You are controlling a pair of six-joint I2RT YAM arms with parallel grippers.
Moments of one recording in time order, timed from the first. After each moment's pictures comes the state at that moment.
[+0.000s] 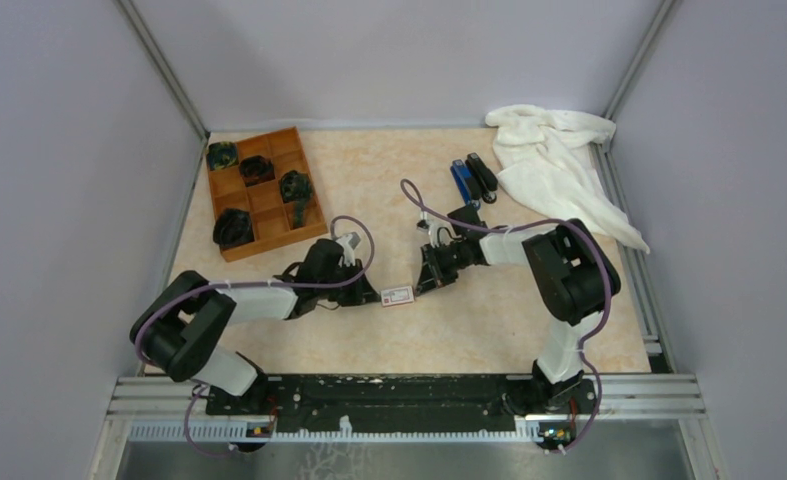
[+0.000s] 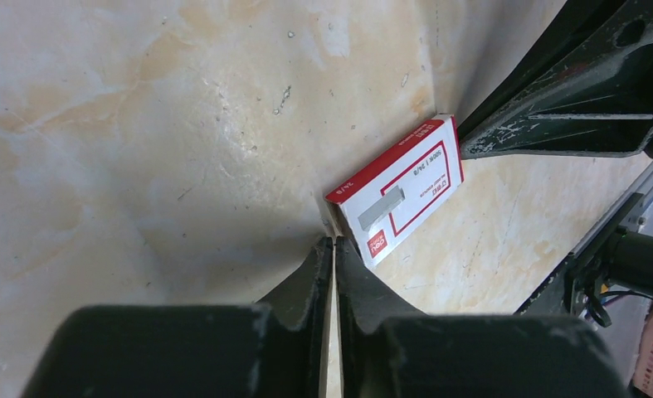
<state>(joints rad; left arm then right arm) -0.65 1.50 0.48 0.28 0.26 -0.68 0.47 1.81 0.88 -0.15 -0.79 0.13</state>
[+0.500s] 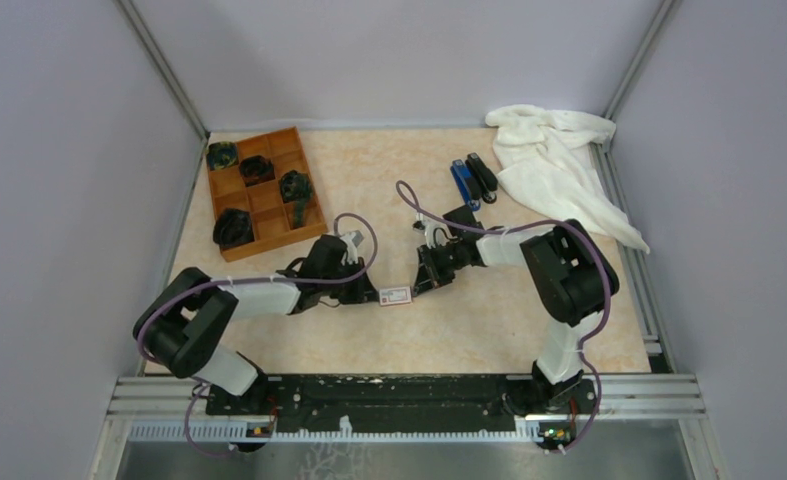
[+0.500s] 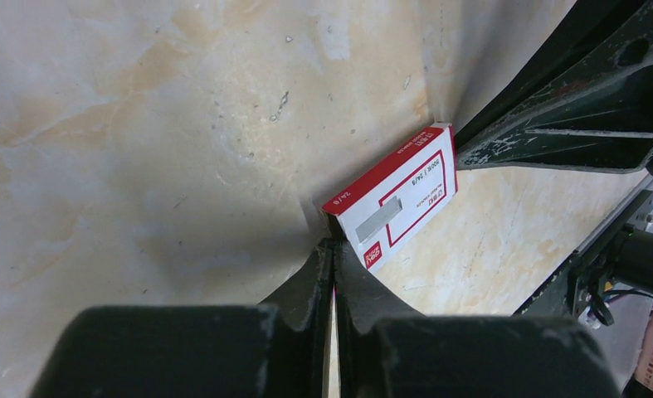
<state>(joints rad) -0.65 1.53 0.53 0.22 0.27 -0.66 0.50 1.81 0.88 -0.14 -0.77 0.14</state>
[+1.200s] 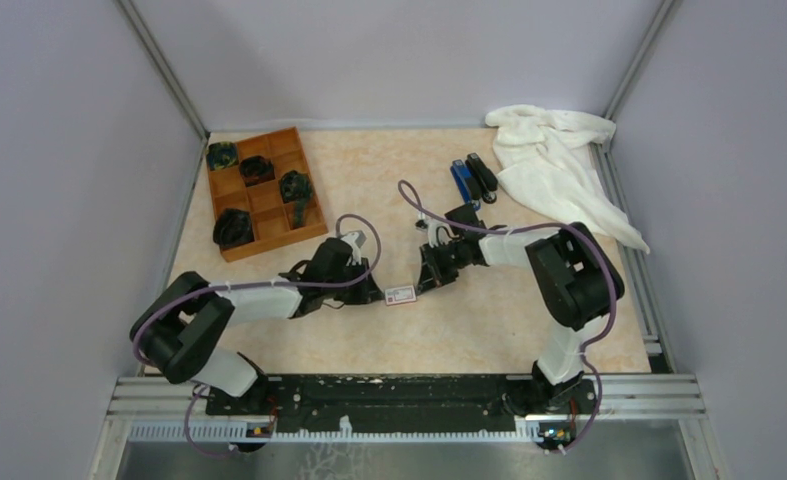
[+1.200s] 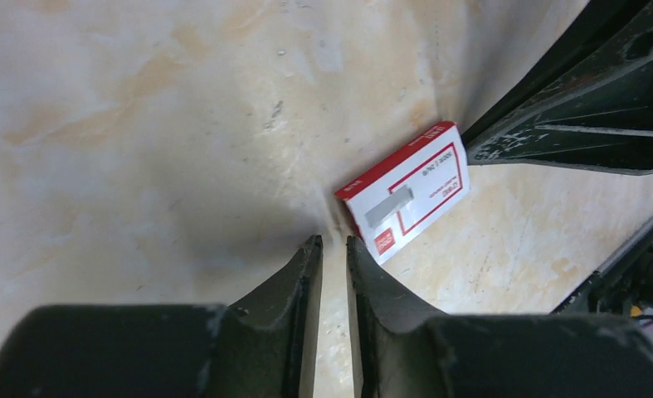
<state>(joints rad) -0.69 1.51 0.54 0.22 0.17 -0.66 0.49 1.78 0.89 -0.18 -0.71 0.13</state>
